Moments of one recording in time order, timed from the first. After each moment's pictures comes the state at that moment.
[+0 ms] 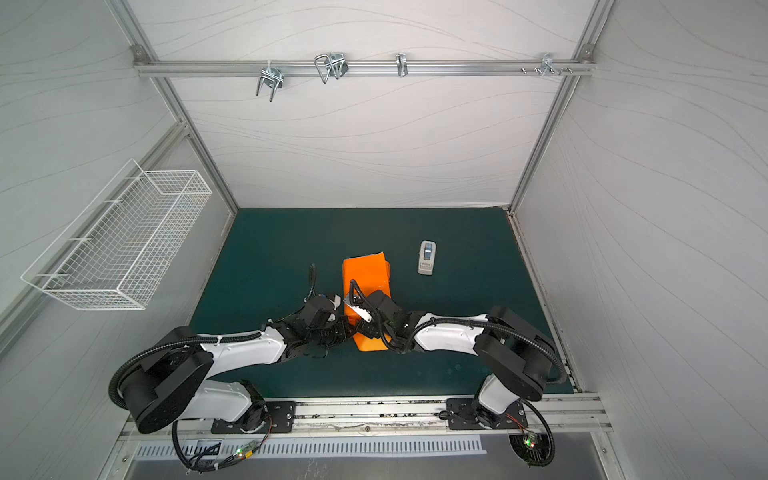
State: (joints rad) left arm -0.72 1.39 0.42 0.13 0.22 -1.01; right arm 1.05 1.57 0.74 0.14 0.19 -0.26
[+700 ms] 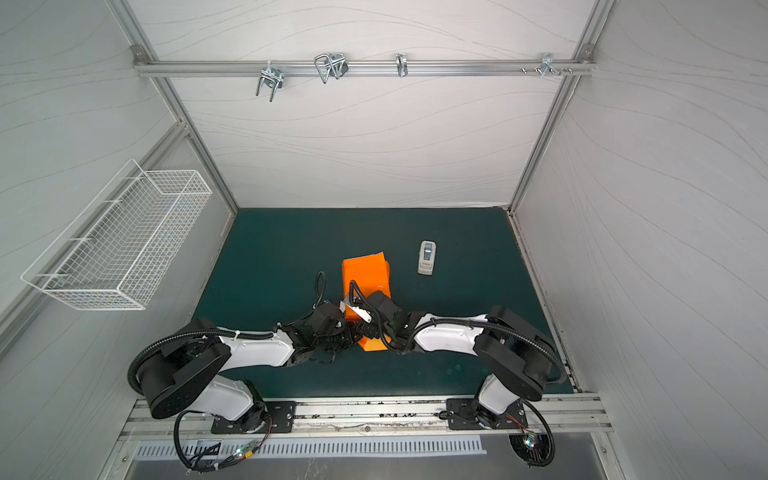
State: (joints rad) left arm -0.80 1.47 0.41 0.23 0.18 -1.10; right arm 1.05 1.57 0.73 0.15 0.19 -0.26
